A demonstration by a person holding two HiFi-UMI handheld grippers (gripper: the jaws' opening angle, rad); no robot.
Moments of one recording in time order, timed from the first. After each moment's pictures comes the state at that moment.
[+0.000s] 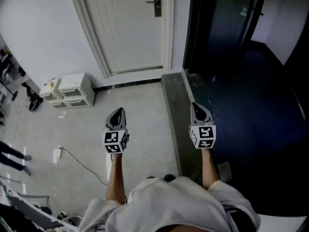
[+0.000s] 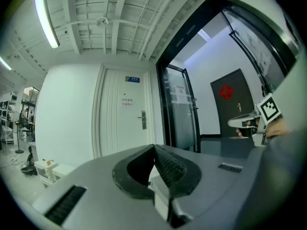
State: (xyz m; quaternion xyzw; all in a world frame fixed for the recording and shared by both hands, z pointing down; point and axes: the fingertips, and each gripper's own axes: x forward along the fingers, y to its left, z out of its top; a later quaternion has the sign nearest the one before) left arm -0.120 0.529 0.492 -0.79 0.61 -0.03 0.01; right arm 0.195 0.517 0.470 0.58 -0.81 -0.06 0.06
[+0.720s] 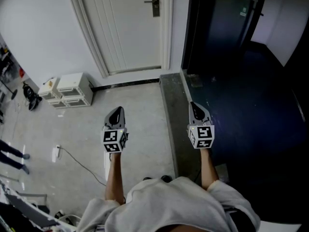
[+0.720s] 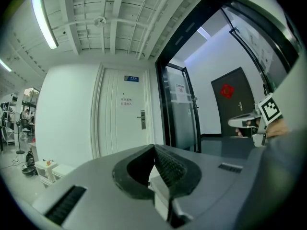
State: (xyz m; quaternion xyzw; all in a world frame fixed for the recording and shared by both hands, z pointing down) left arm -0.091 0.514 0.486 -0.79 0.61 -0.03 0.01; right arm 0.219 0.502 0.467 0.57 -0.82 -0.07 0.05
